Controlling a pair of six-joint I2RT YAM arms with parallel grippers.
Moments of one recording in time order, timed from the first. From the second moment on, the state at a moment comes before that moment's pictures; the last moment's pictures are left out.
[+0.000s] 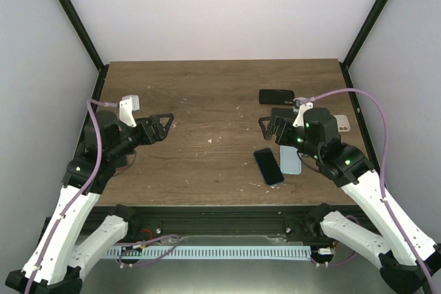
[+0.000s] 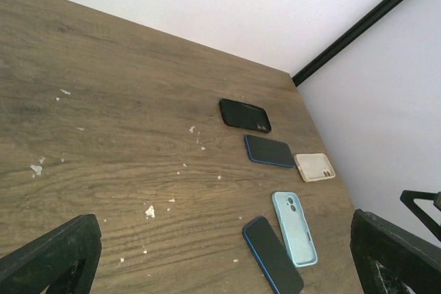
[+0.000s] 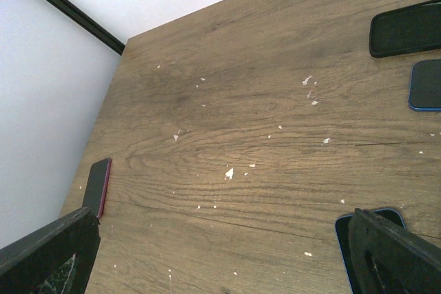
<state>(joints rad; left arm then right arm) -0.34 0.74 0.97 -0.60 0.26 -0.57 0.56 0.82 1.00 -0.65 -0.03 0.65</state>
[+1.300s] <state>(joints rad) -0.34 0.75 0.85 -0.62 0.16 -0.52 0.35 1.46 0.77 -0.48 0.14 0.55</state>
